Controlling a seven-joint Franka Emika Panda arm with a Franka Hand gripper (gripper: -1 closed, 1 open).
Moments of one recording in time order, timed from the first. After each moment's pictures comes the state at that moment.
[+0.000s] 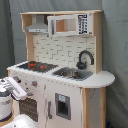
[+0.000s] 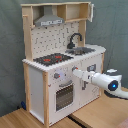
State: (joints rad) arm -0.56 -1.49 1.53 -2.55 -0.08 2.95 -0.39
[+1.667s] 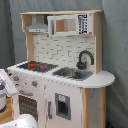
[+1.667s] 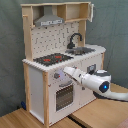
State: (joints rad) arm -0.72 -1.48 1.54 -2.26 -0.07 2.97 -0.06
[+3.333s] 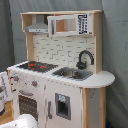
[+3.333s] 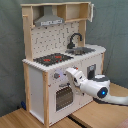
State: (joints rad) arm -0.73 -1.49 1.59 -2.22 -0.07 2.91 0.47
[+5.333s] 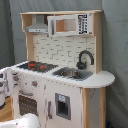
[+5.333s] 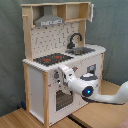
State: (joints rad) arm -0.92 -1.49 1.59 -1.97 -0.09 2.76 0.67
